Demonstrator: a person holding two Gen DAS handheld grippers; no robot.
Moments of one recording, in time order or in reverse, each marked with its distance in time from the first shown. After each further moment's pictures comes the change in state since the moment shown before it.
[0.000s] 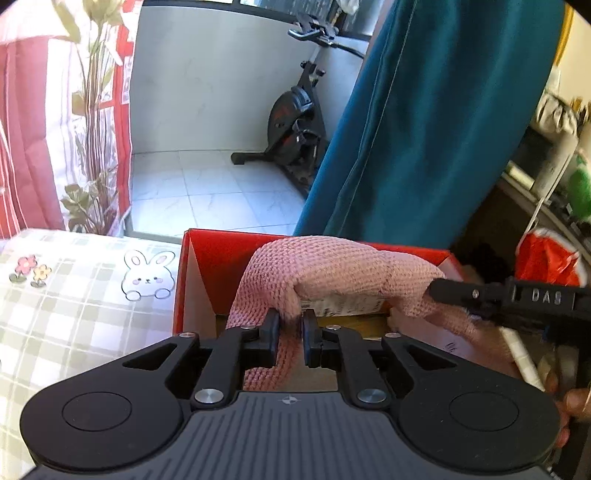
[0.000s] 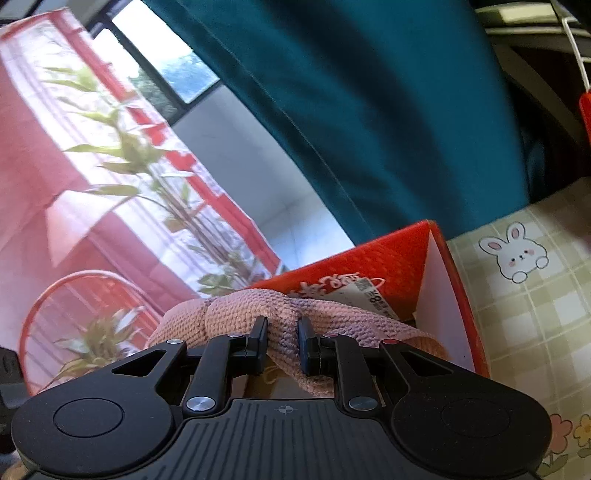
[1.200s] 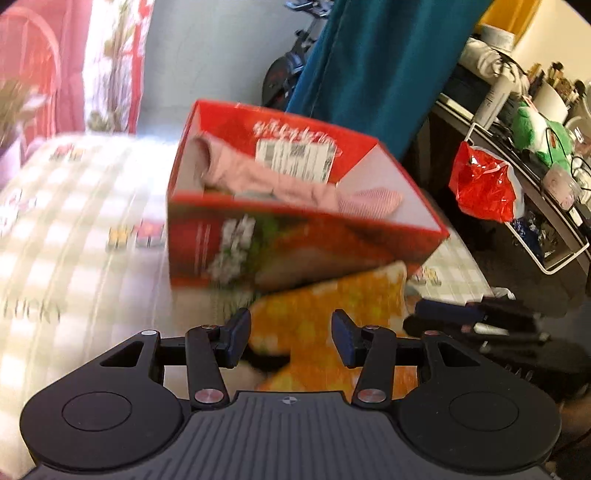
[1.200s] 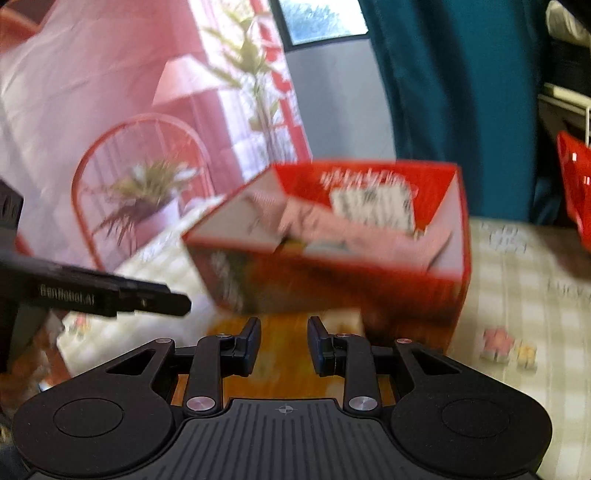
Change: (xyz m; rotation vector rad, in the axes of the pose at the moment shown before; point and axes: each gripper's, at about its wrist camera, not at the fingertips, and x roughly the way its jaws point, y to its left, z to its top) left arm -0.131 -0.043 -0.153 -0.084 0.101 -0.044; right arm -0.146 0.045 -0.153 -0.477 0.143 0.032
